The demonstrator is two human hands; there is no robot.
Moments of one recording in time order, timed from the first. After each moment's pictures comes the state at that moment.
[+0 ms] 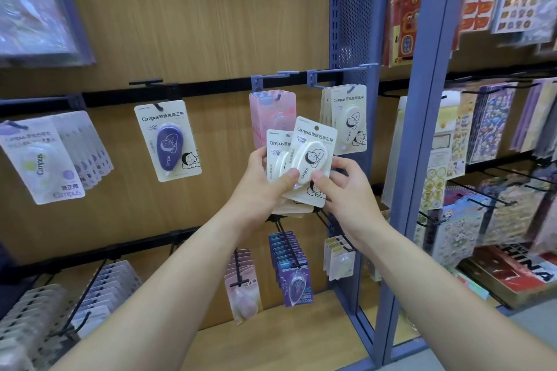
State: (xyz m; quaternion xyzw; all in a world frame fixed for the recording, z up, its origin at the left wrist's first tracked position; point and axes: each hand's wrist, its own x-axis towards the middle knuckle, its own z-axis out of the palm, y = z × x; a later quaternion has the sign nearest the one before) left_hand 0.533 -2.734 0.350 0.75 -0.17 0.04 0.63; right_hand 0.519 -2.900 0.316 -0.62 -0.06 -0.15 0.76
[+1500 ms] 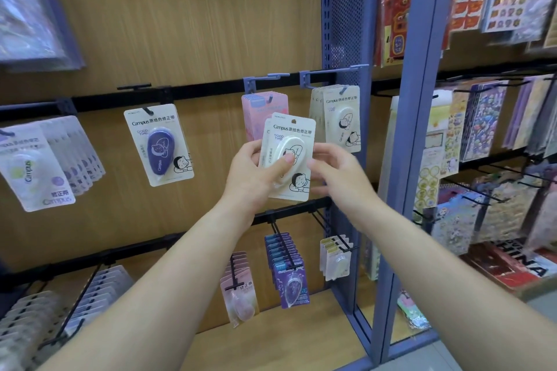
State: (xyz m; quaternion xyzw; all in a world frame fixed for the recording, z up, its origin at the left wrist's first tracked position) left_hand 0.541 -2.748 0.364 0.70 -0.13 0.09 0.69; right_hand 0.530 -2.913 0.346 -0.72 -0.08 -0.15 0.68
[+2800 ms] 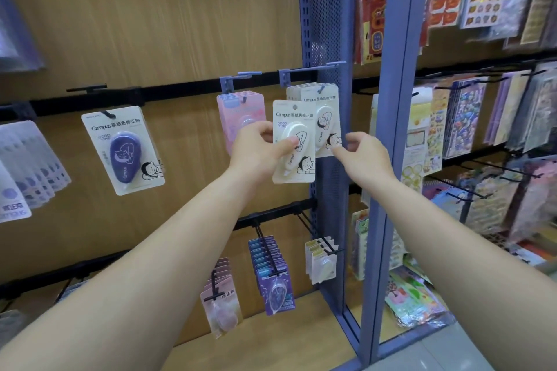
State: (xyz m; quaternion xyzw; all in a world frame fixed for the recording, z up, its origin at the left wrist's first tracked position) left_hand 0.587 -2.797 0.387 0.79 -0.17 0.14 0.58; right_hand 0.580 -2.997 0.346 -0.85 0.09 -0.27 0.44
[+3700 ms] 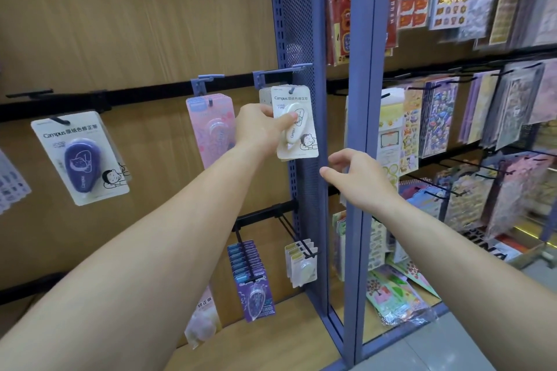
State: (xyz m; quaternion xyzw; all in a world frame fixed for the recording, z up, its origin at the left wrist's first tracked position) left_hand 0.626 -2.864 0.409 0.80 -0.13 0.15 0.56; right_hand 0.545 -3.030 0.332 -0.90 0.05 -0.23 0.37
